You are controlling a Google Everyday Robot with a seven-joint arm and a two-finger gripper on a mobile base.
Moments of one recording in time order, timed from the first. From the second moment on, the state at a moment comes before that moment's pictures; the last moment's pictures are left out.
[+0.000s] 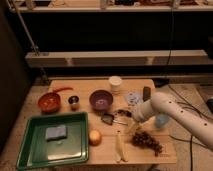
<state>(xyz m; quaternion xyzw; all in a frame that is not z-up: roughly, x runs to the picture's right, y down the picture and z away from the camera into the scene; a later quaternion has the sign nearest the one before) 0.120 0.176 0.810 -0.28 -0.28 0.13 0.91</state>
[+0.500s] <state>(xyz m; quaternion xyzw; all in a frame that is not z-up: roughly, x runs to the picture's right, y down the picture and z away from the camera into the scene) 0.133 0.188 0.814 -0.29 -0.27 0.13 0.91</state>
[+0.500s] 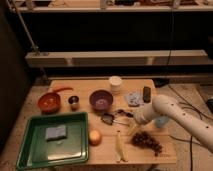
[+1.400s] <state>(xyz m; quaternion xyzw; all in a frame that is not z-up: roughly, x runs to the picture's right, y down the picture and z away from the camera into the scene) 0.143 0.218 0.844 -0.32 -0.29 0.16 0.89</state>
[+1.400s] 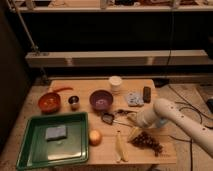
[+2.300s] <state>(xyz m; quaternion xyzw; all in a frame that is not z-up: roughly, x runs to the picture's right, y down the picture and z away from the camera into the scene) 0.147 0.222 0.848 -0.32 -0.29 0.18 0.88</state>
